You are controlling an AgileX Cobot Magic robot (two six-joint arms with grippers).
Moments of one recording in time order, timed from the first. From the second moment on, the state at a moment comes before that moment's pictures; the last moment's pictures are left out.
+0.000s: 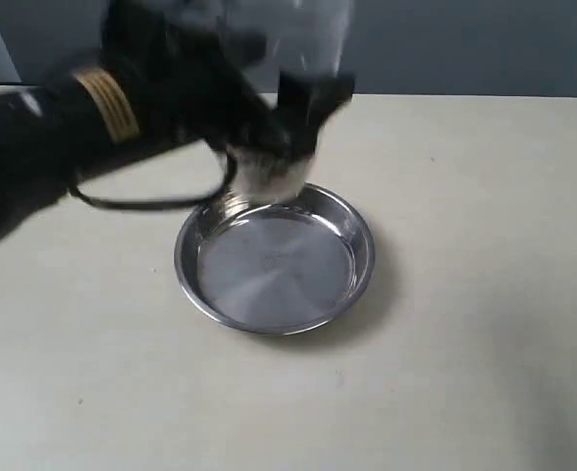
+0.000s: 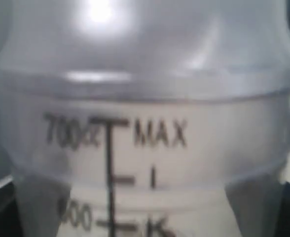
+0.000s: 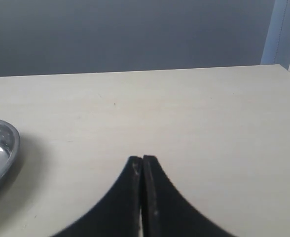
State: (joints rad) left arm -0.61 1.36 -0.79 0.19 -0.41 -0.24; right arm -0.01 0.00 0.00 0.06 0.31 0.00
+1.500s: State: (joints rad) left arm -0.63 1.52 -0.86 0.20 -0.13 -0.25; right arm -0.01 0.00 0.00 0.06 0.31 0.00
